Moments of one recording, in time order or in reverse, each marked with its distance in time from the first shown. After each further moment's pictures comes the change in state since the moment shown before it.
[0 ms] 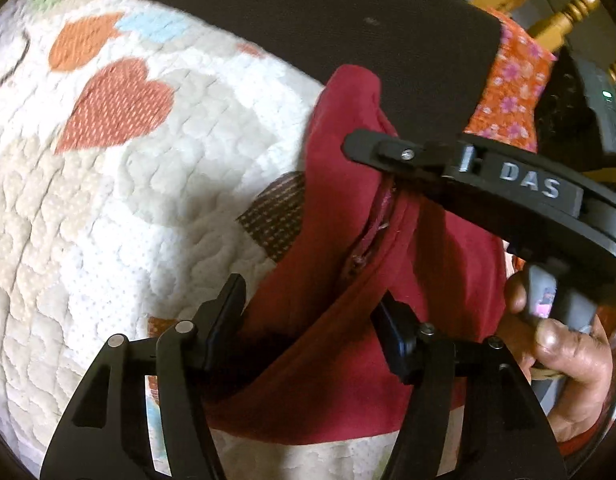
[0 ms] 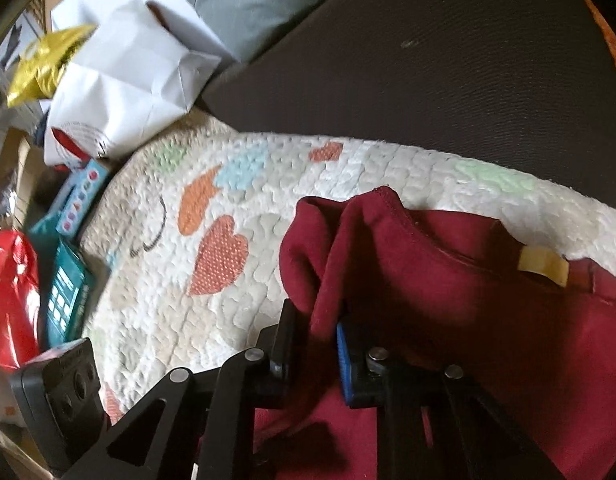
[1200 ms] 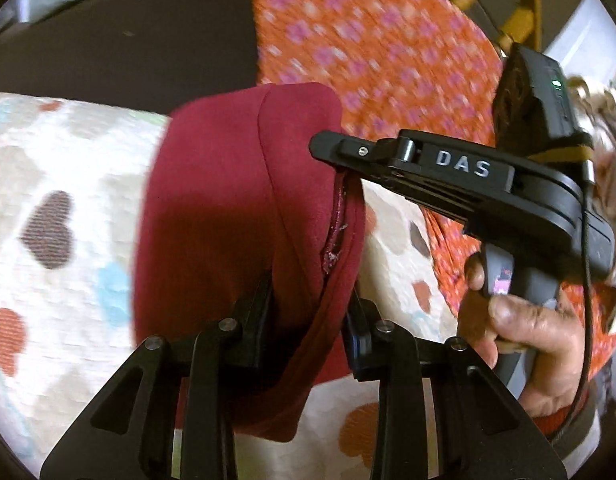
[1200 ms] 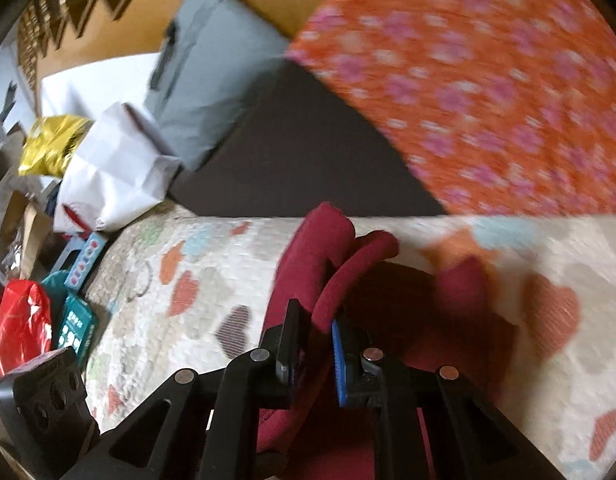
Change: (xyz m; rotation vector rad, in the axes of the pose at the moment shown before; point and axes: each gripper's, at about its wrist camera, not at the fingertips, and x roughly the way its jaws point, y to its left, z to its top) left arm 0.019 -0.190 -0.053 0.295 0.018 -0.213; right arm -0.191 -0.106 -0.050 0.114 -0.237 -0.120
